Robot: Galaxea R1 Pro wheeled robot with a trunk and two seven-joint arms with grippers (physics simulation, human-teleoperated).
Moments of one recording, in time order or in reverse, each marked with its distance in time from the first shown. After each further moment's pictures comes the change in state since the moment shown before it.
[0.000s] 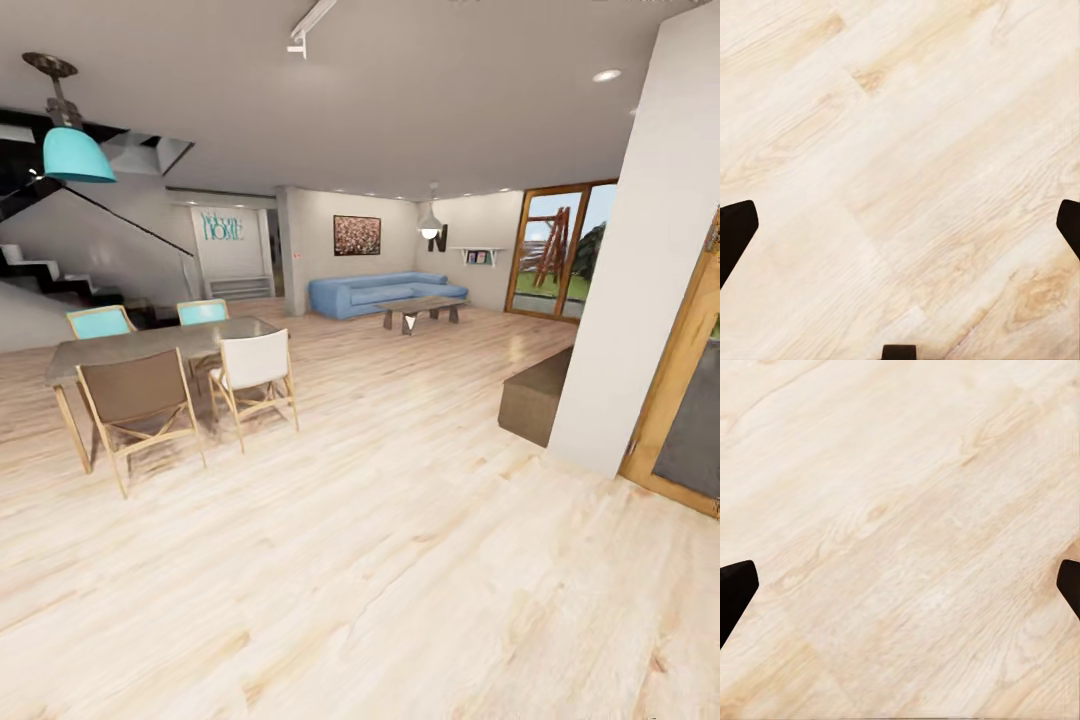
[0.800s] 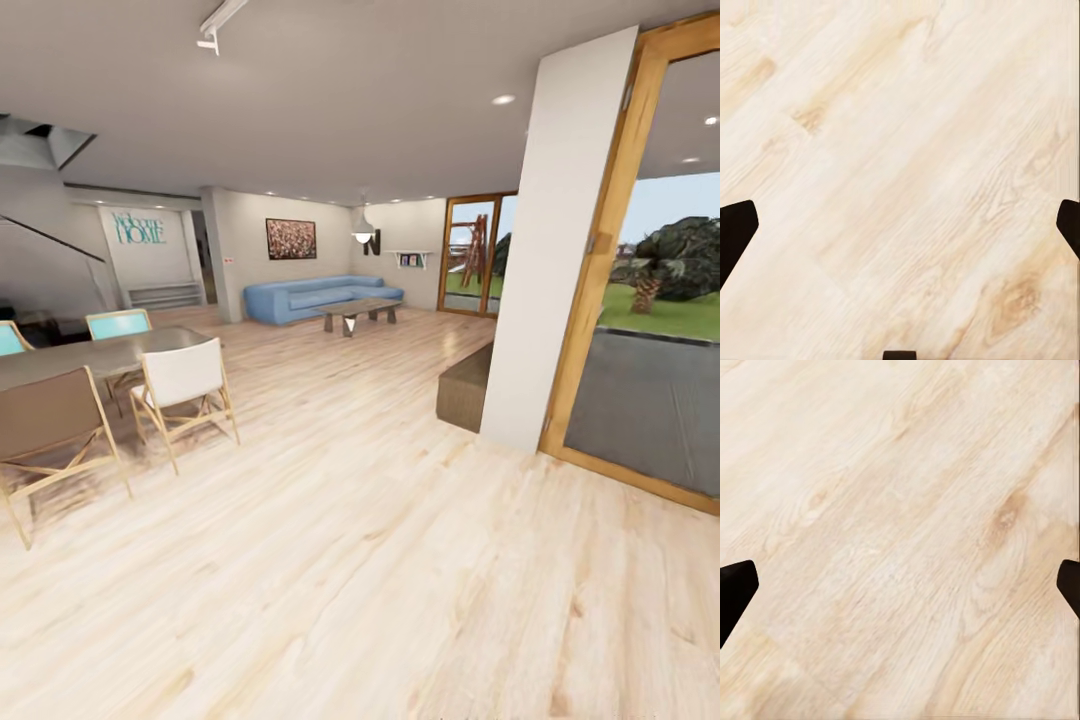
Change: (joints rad) left arm 0.000 0.000 0.000 0.000 0.000 -0.002 0.000; right arm 0.000 0.000 0.000 0.000 0.000 0.000 0.000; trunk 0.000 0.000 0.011
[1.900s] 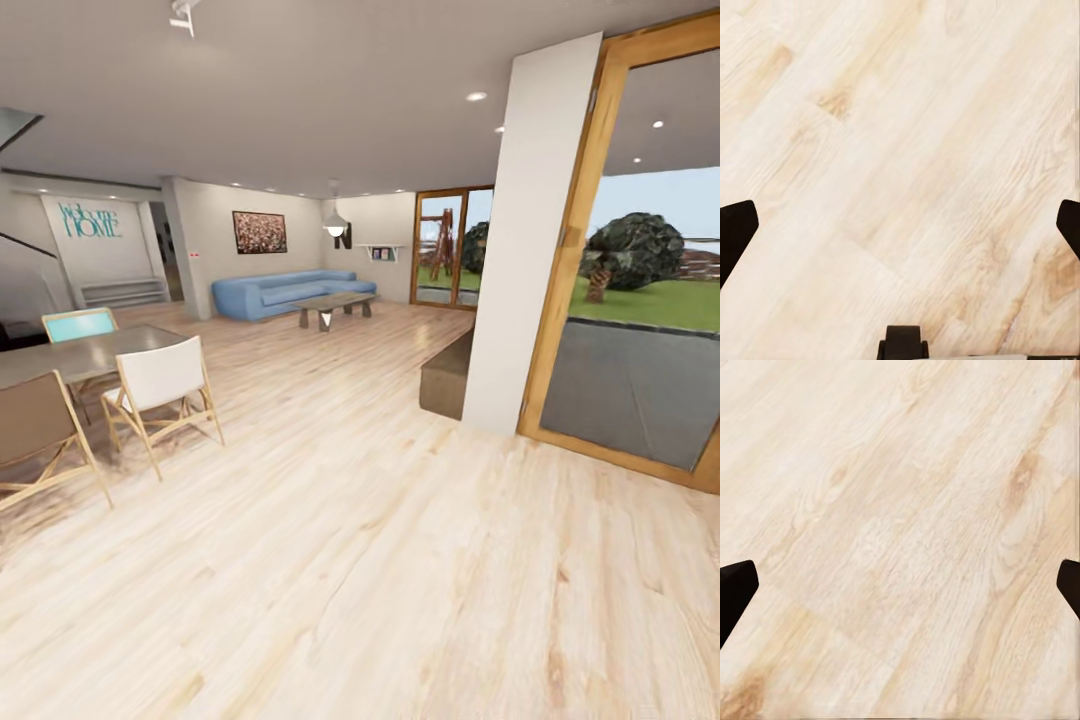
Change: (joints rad) left arm 0.000 0.006 -0.003 0.069 0.001 -0.046 0.000; right arm 0.000 0.000 0.000 -0.001 0.000 0.000 -0.001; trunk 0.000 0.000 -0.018
